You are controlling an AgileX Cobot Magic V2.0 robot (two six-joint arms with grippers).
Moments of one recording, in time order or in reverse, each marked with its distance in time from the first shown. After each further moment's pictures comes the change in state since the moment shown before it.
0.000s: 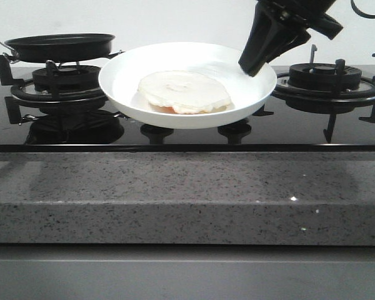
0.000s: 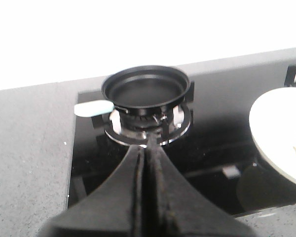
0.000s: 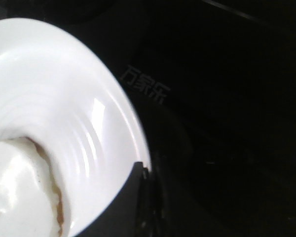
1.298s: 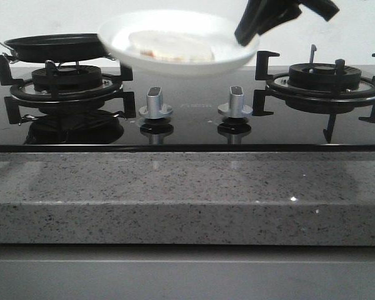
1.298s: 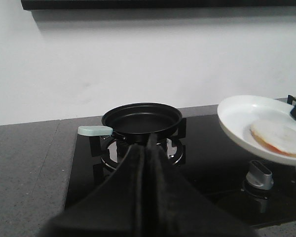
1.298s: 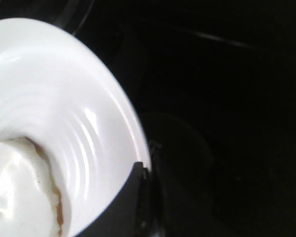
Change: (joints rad) left arm 0.000 -0.291 0.162 -0.035 -0.069 -0.002; right arm -0.042 0.078 -0.185 0.024 0.002 0.157
